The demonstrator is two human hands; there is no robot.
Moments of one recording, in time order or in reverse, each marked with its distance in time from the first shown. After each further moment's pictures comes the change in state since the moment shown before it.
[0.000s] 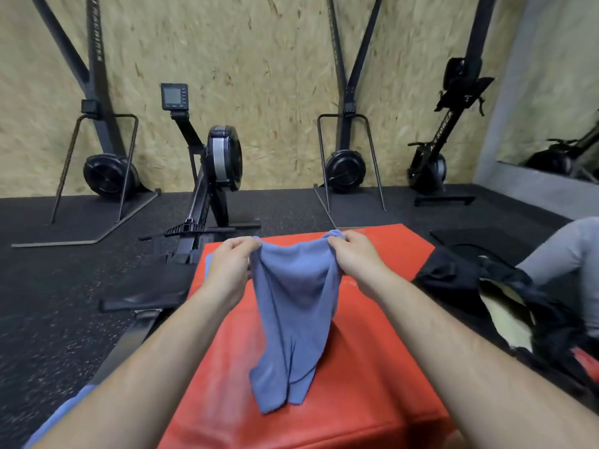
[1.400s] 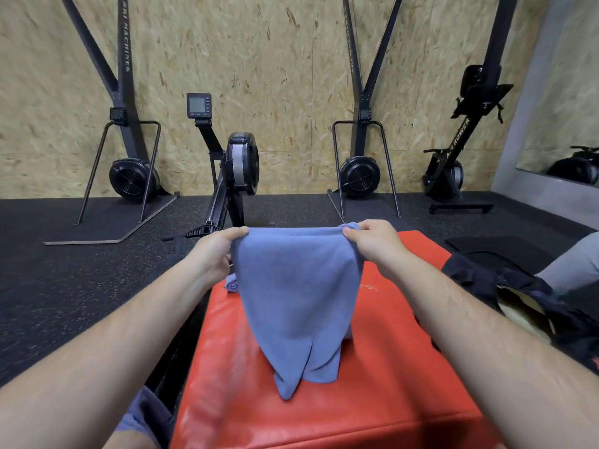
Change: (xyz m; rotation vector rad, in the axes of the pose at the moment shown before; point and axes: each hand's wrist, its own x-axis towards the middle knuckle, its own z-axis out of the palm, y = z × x) left_hand 0.006 0.051 -0.063 -0.075 0.076 -0.256; right_hand 0.001 -0.032 -0.011 -0.041 0.082 -0.054
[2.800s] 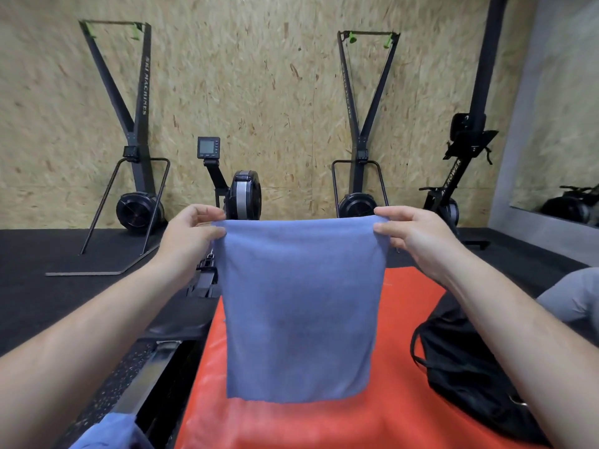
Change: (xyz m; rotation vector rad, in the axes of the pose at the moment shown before) left_hand -0.061 0.081 -0.011 0.302 0.138 0.670; right_hand -0.032 -0.071 -0.100 0.316 -0.073 -0.219
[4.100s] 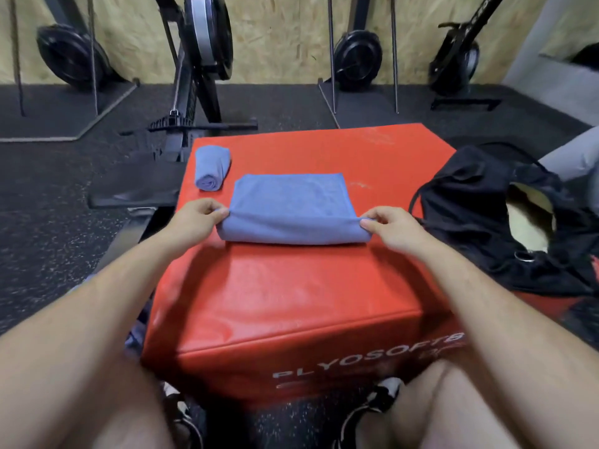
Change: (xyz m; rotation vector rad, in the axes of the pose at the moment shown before) left_hand -0.068 -0.259 0.040 0.597 -0.401 -0.309; right_hand -0.050 0.284 0.001 -0.689 -0.294 0.206
